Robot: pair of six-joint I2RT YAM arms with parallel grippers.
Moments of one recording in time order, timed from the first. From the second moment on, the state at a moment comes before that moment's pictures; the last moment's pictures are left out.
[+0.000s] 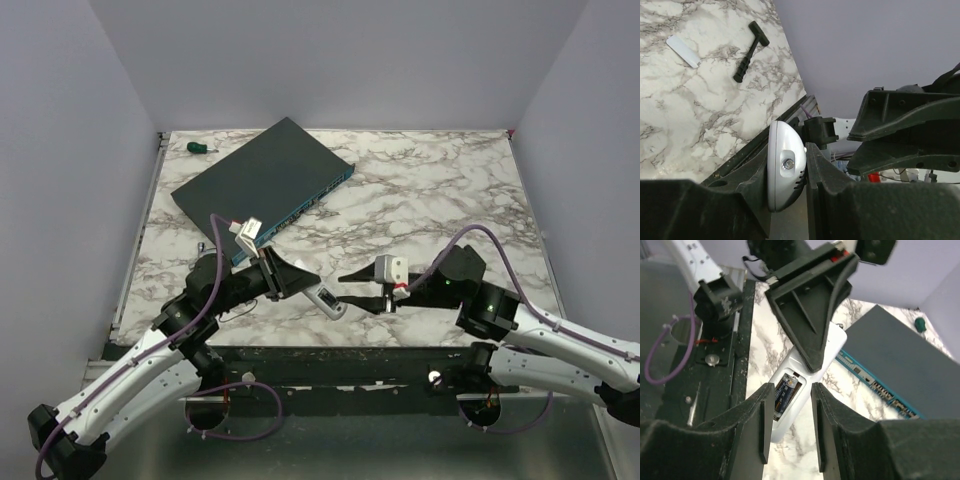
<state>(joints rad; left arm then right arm) -0.73 0.57 0.52 -0.06 0.32 -1.05 1.06 0.83 0.73 0.05 -0.37 -0.28</state>
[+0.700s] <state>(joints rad) -0.73 0.60 0.52 -0.06 0.38 -1.05 1.06 0.98 0.85 -0.11 -0.64 -0.66</state>
